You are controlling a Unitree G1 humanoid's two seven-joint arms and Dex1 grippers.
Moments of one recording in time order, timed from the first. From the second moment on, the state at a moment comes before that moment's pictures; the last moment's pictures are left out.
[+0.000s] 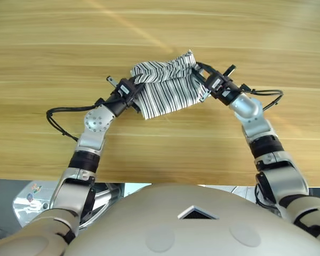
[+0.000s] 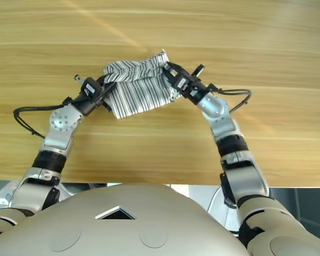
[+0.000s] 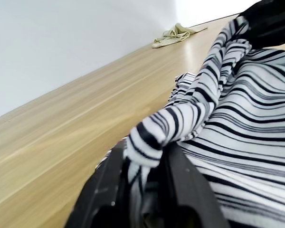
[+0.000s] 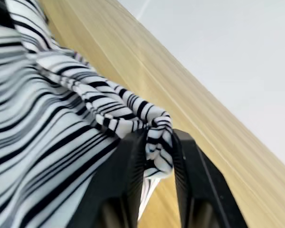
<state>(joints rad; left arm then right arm) -0.14 0.32 -0.19 0.44 0.02 -0.40 -0.43 -0.35 -0.31 0.24 0.70 -0.21 -0.59 0.31</state>
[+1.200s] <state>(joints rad) 0.06 0.15 -0.02 0.35 -0.30 -0.56 -0.53 -0.52 -0.20 0.21 0.97 -0.02 -0.52 0.64</state>
